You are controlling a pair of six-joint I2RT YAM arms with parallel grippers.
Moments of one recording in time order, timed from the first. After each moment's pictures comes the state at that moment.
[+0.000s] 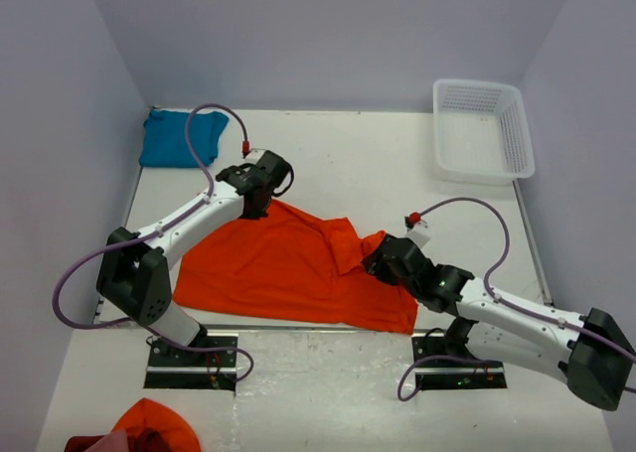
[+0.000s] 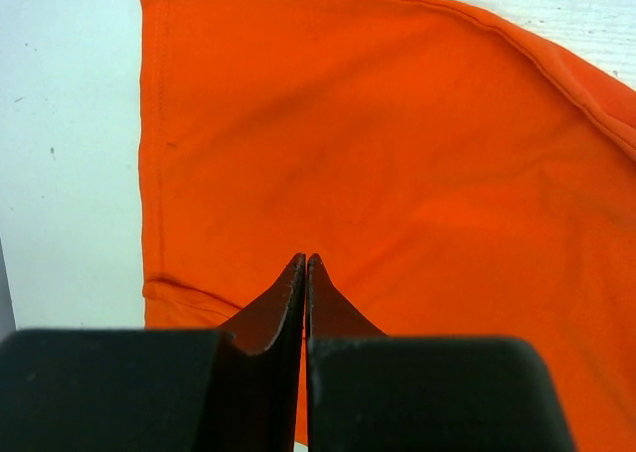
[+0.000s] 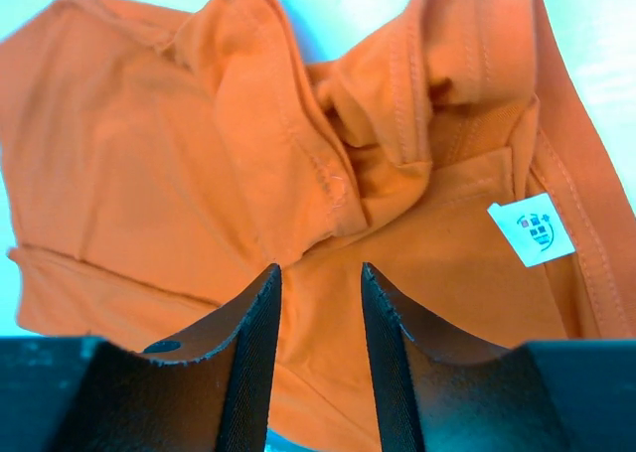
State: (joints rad) left arm -0.58 1.57 1.25 -0.90 -0.59 -0.51; right arm 0.91 0.94 0.47 -0.29 0.38 1.11
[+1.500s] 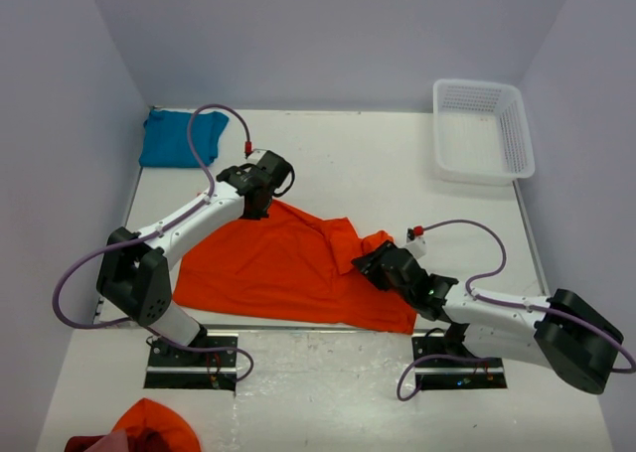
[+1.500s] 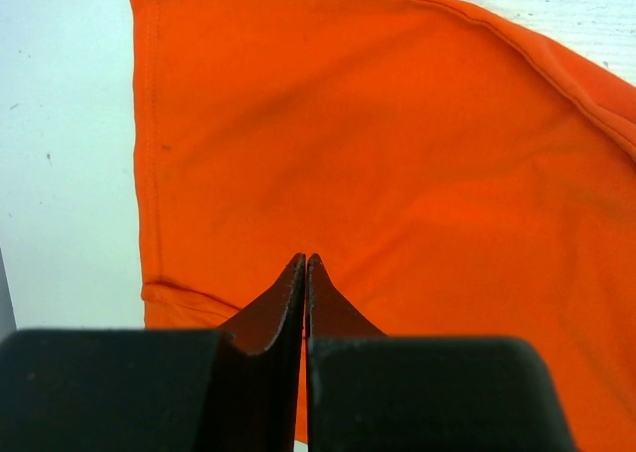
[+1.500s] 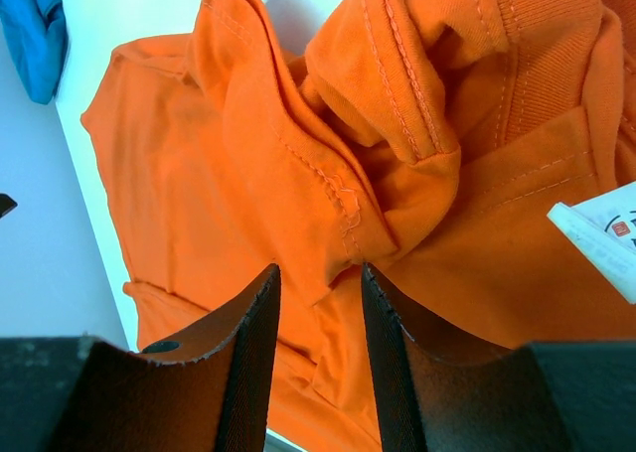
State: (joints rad) left arm -0.58 1.57 1.25 -0.90 -0.57 -0.48; right arm 0.90 1.07 0.27 0.15 0.35 1.40
